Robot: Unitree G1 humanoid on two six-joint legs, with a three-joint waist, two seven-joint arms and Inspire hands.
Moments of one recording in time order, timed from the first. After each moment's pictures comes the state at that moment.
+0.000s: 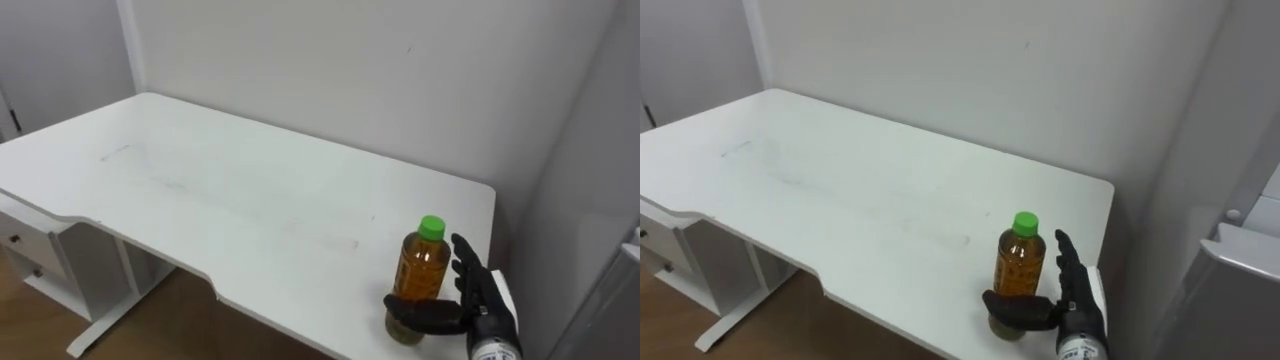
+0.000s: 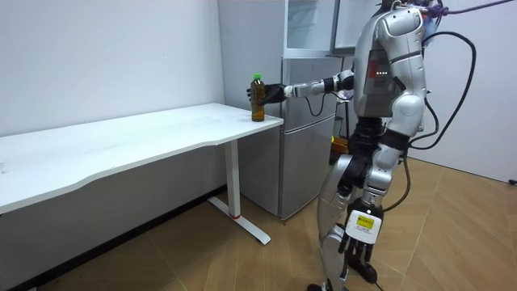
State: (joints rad) left arm 0.29 0.26 -0.06 0.96 0.06 0.15 -0.09; right arm -0.34 -0.30 0.29 0.42 0.34 0.00 -0.45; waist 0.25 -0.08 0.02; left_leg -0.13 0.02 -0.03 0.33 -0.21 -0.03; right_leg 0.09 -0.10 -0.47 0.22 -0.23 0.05
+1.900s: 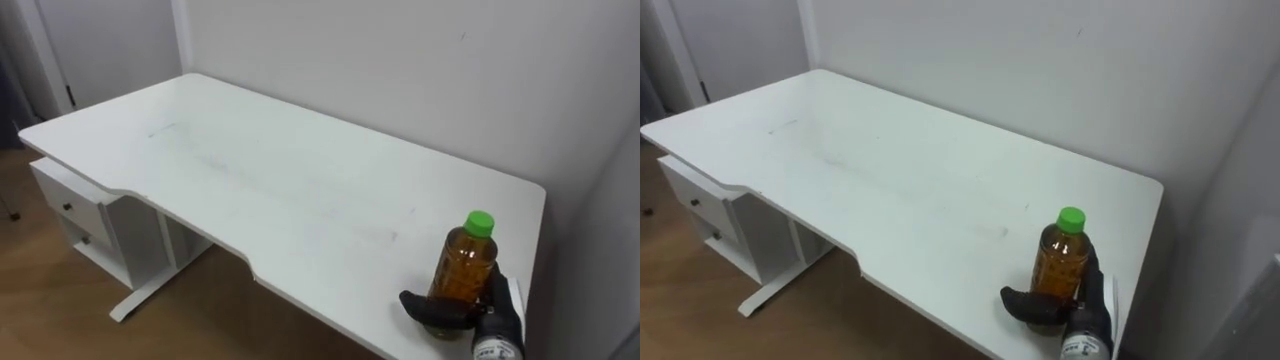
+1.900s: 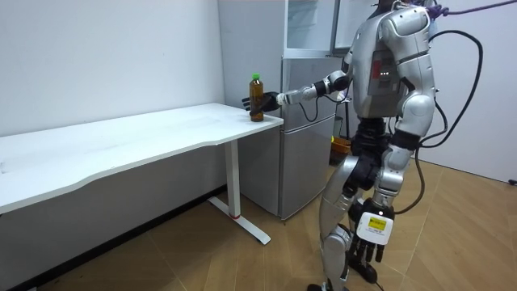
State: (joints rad) left arm 0.26 0.26 -0.11 0.97 0.05 0.13 -0.09; right arm -0.44 -0.26 0.30 0.58 0.39 -0.04 -0.60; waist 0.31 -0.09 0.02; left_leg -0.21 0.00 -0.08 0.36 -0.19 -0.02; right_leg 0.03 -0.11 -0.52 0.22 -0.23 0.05
